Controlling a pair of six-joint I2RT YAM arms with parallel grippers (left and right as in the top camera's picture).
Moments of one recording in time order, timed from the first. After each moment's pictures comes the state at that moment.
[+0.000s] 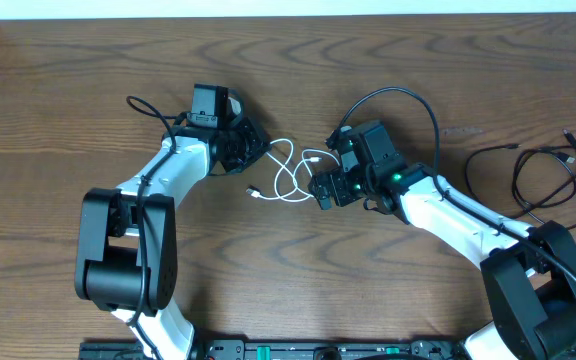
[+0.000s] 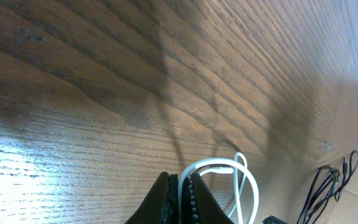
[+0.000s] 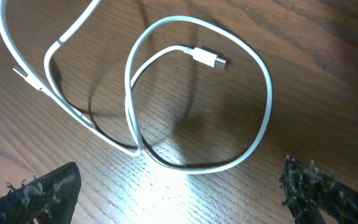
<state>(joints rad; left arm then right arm) -0.15 1.87 1.11 -0.33 0.49 -0.76 0.53 1.71 0.95 -0.22 -0.25 0.20</state>
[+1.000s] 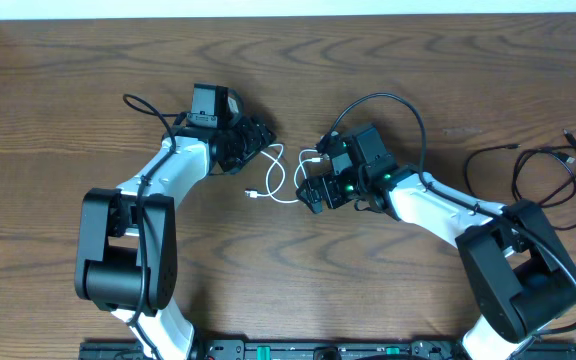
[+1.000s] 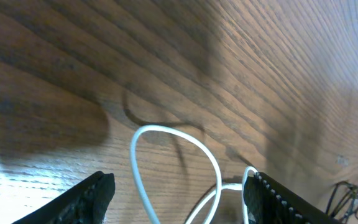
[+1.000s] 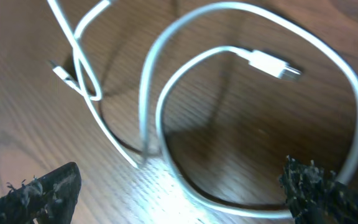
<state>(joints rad) -0.15 1.87 1.11 -0.32 0.41 -0.75 0.53 1.82 0.95 -0.10 -0.39 0.20</state>
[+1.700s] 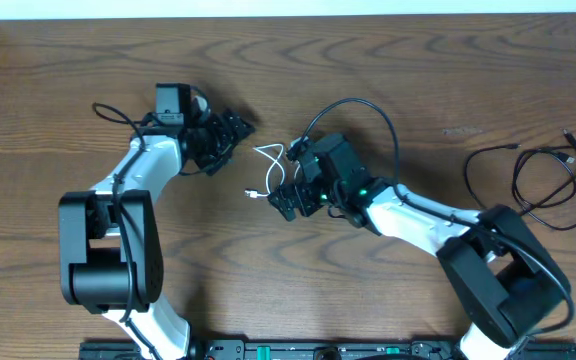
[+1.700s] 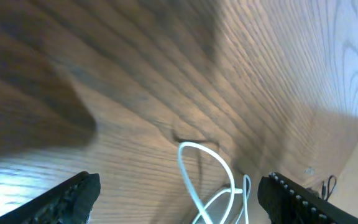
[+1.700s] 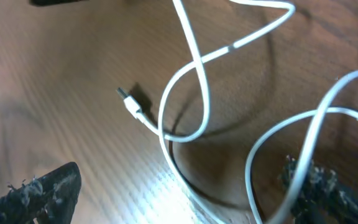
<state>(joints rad) 0.01 1.87 1.11 -0.35 0.54 -0.74 0.68 1.85 0.95 0.08 -0.34 0.27</state>
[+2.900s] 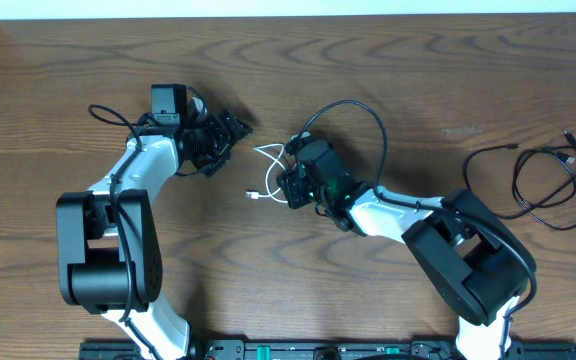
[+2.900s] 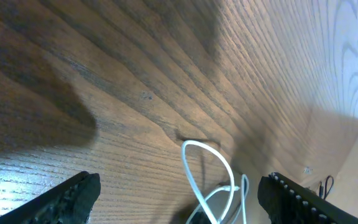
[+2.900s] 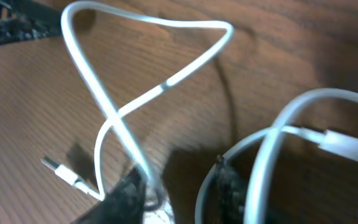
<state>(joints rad) 0.02 1.87 1.11 -0.36 0.55 -0.74 0.71 1.99 0.97 0.25 -0.14 0.41</state>
